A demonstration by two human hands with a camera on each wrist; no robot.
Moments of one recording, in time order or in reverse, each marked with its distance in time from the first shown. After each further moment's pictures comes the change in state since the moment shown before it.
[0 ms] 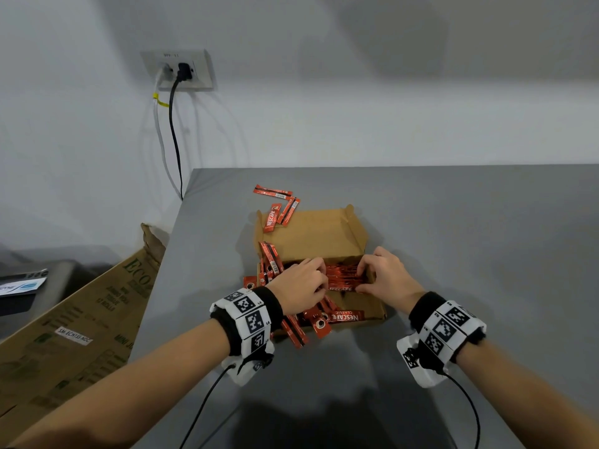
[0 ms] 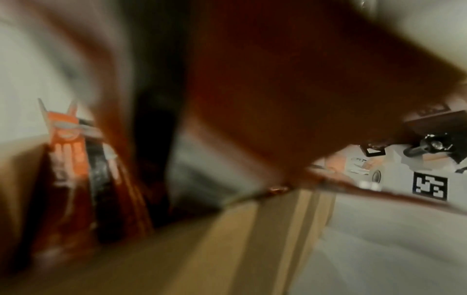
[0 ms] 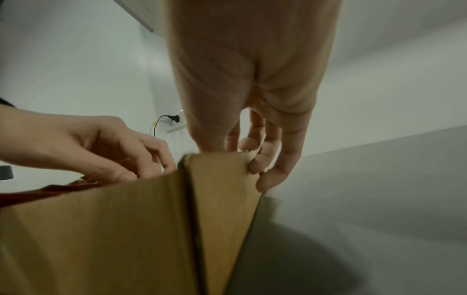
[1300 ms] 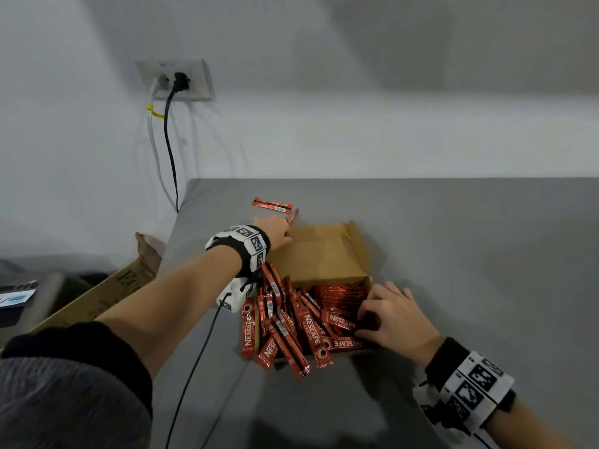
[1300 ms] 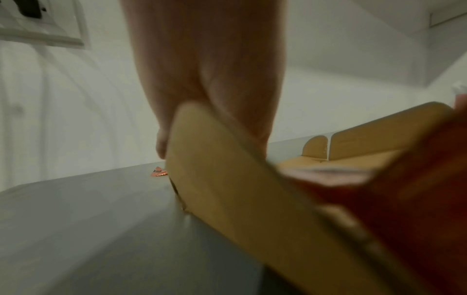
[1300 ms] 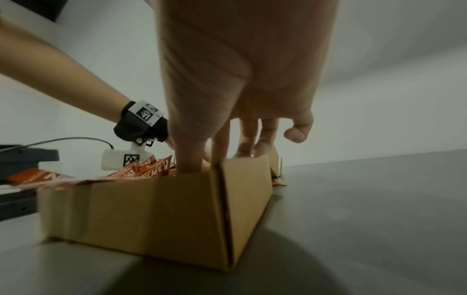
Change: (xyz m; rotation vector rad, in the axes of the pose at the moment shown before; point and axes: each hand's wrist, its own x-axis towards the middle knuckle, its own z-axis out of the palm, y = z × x) left_hand 0.090 -0.110 -0.057 0.199 -0.163 -0.371; right_hand -0.025 -0.009 -0.004 -0.278 -0.092 -0.136
